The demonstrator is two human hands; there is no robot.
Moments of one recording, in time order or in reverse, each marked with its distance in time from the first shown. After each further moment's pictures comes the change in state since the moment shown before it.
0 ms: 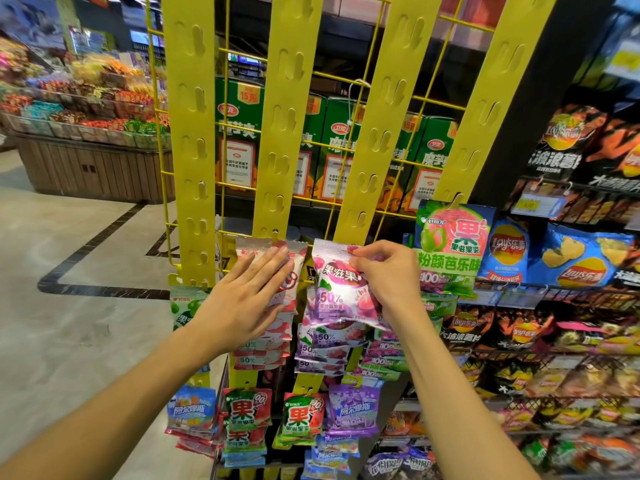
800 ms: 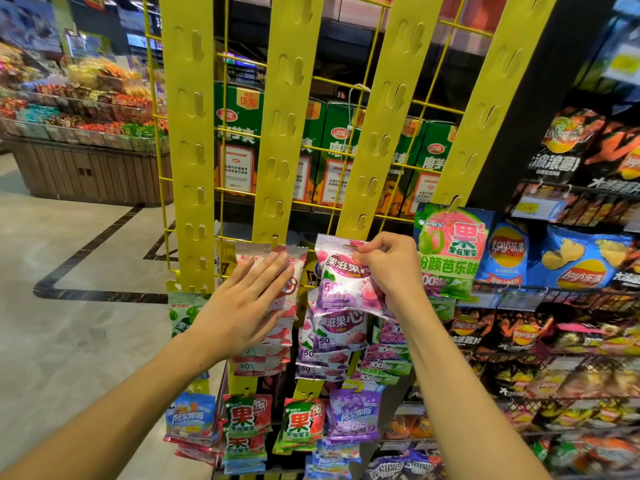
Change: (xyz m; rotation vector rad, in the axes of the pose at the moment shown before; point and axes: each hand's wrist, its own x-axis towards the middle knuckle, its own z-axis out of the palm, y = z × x) left_hand 0.001 -0.002 0.003 0.008 -0.003 0.010; right_hand 0.016 -0.012 -0.001 0.009 -0.013 0.016
